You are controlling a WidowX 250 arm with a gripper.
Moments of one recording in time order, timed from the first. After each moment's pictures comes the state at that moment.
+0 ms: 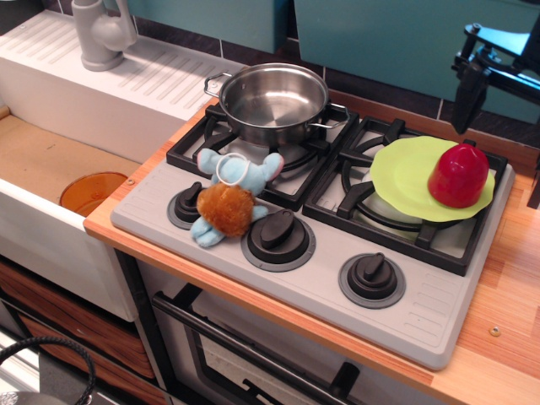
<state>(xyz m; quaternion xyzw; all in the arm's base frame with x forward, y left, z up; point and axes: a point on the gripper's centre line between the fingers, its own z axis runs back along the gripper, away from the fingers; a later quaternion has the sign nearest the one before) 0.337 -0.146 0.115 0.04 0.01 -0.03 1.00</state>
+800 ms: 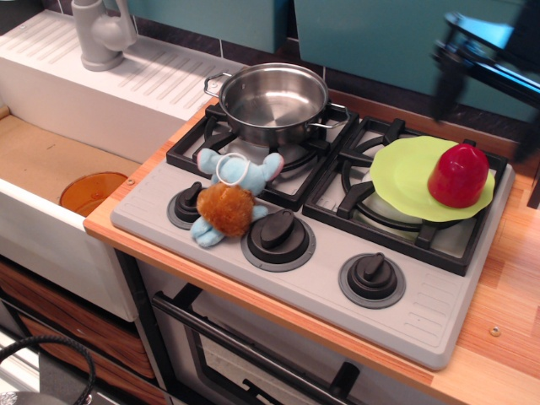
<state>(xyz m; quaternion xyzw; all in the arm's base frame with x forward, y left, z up) 0.328 -0.107 0.139 0.08 -0.03 -0.04 1.00</state>
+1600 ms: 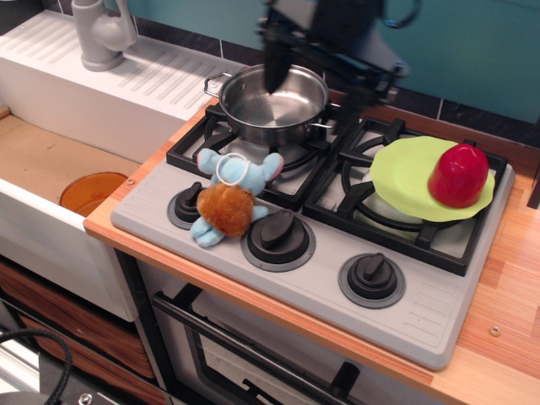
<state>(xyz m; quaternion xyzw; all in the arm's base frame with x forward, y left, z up) 0.303 -0.007 0.122 0.13 -0.07 0.00 0.99</state>
